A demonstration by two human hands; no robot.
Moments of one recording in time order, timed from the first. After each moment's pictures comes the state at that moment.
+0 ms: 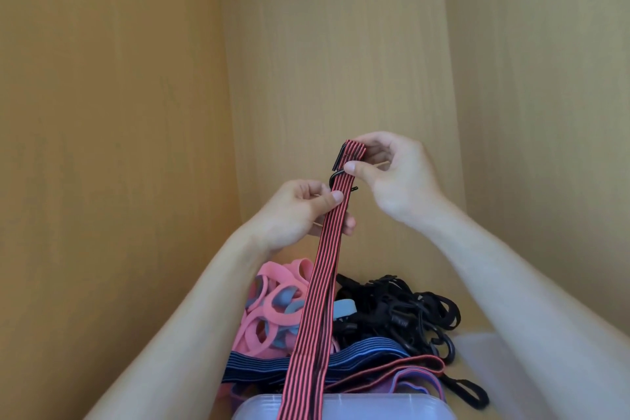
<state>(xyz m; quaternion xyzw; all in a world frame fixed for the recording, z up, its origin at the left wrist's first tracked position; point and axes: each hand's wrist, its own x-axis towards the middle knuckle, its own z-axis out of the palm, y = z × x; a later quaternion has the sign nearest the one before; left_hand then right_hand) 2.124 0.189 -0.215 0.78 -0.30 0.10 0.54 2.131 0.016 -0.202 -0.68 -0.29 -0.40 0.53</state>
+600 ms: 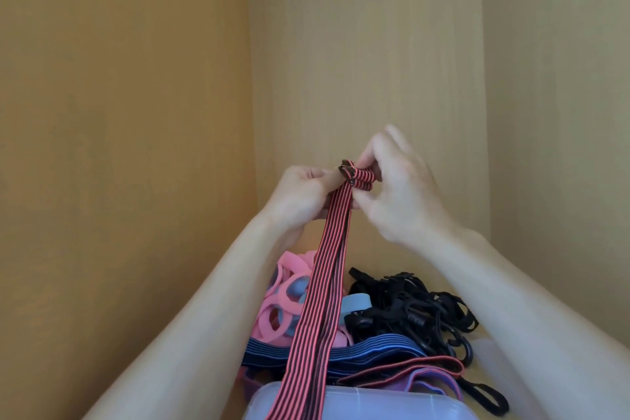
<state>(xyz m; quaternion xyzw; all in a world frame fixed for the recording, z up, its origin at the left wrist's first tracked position) 2.127 0.192 -0.216 0.73 -0.23 0.18 0.62 2.135 0.035 -0.224 -0.70 -0.35 -0.55 0.29</state>
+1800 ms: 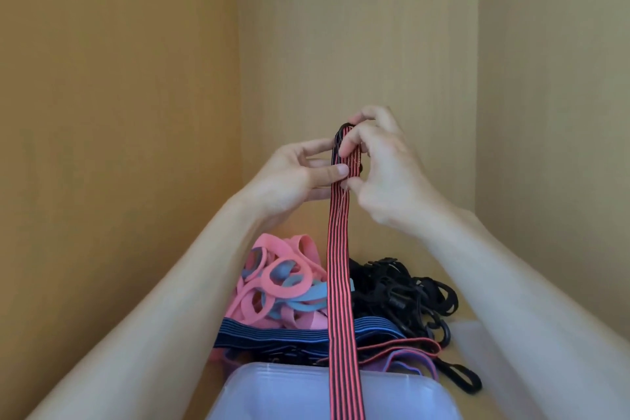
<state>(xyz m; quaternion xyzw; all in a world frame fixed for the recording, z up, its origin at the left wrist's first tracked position) 2.129 0.191 -0.213 0.71 -0.29 0.13 0.63 2.139 0.028 -0.220 -0.77 -0.34 -0.46 0.30</state>
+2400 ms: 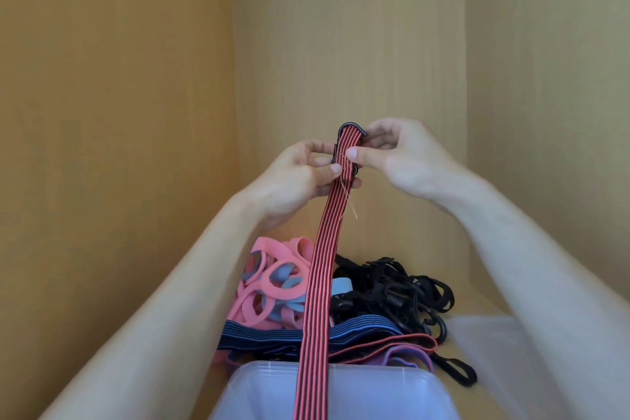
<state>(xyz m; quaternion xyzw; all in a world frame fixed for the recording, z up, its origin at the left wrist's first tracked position) 2.127 0.185 -0.212 0.70 -0.33 0.12 0.62 2.124 0.006 -0.195 -0.75 -0.31 -0.30 0.49</state>
